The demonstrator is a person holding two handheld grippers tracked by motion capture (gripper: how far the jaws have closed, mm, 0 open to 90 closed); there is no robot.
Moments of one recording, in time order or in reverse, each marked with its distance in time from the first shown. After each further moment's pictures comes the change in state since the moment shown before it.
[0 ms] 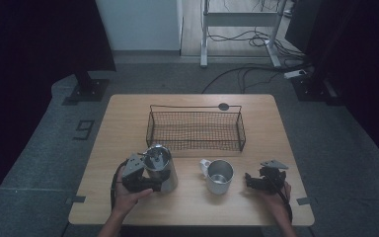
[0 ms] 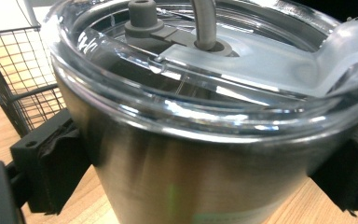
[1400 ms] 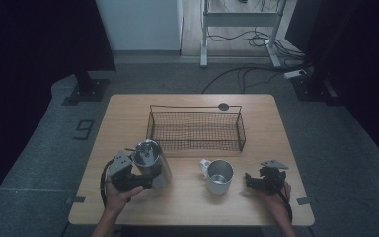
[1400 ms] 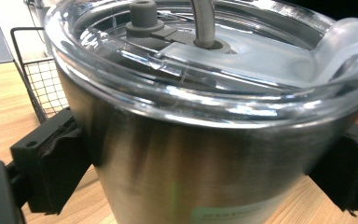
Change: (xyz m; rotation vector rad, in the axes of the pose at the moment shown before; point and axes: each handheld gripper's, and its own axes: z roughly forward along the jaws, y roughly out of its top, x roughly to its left) left arm 0.008 0.015 -0.028 -0.077 0.017 -0.033; right arm 0.000 0.000 0.000 0.000 0.000 0.000
